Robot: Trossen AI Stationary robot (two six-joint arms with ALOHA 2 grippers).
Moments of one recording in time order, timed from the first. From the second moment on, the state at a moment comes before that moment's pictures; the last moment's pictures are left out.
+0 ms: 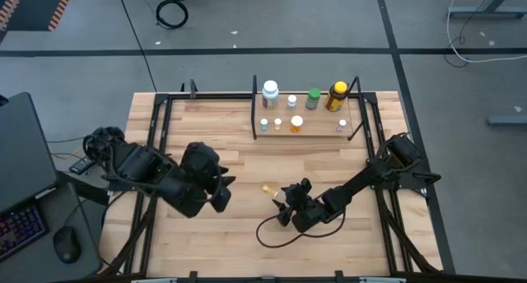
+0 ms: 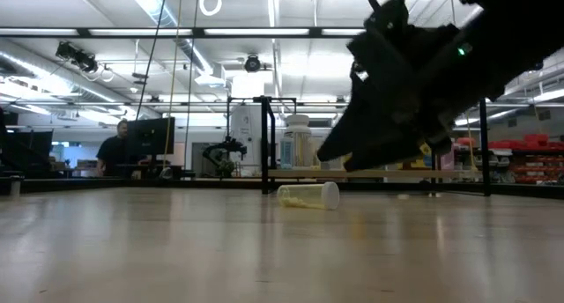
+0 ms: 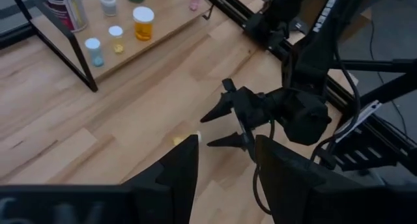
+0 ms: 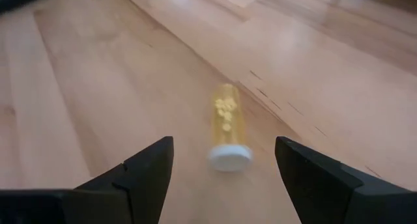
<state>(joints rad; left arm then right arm) -0.55 1.65 2.12 -1.41 -0.67 -1.17 0.51 1.90 0.91 0.10 0.83 0.94</state>
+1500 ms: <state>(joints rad) -0.46 1.65 2.12 -1.33 -0.57 -1.13 0.43 2.01 0.86 0.36 0.68 0.86</state>
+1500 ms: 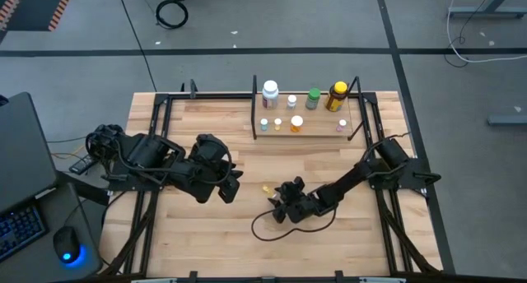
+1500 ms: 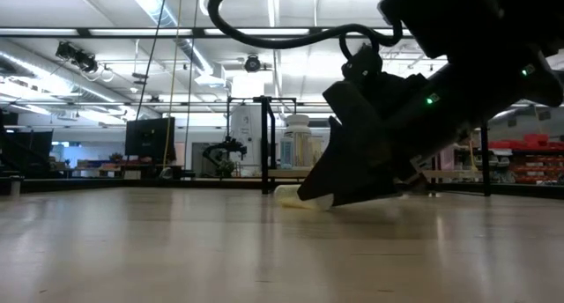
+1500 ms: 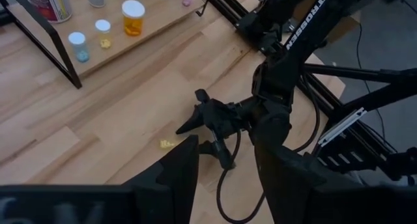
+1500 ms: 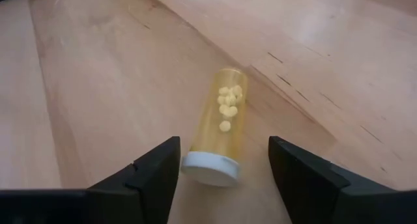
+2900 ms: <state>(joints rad) -0.45 1.65 2.12 -1.27 -0.57 -1.02 0.25 1.49 0.86 -0.43 -0.09 0.94</state>
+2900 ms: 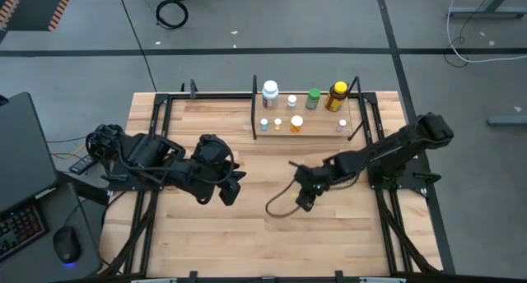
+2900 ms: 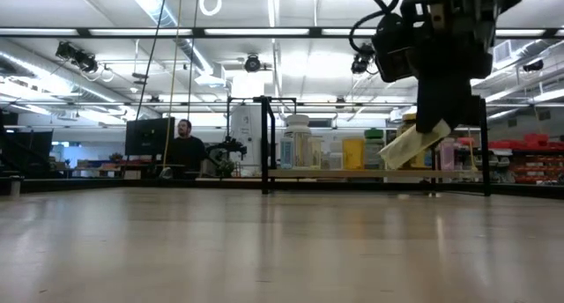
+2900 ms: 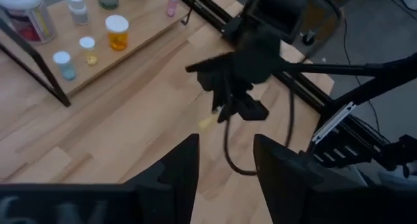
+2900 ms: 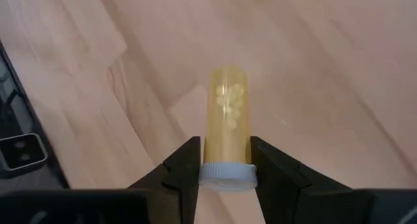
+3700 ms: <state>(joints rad) -0.21 1.65 2.12 -1.26 -0.39 -0.53 -0.13 1.37 0.86 -1.02 -0.44 1.05</state>
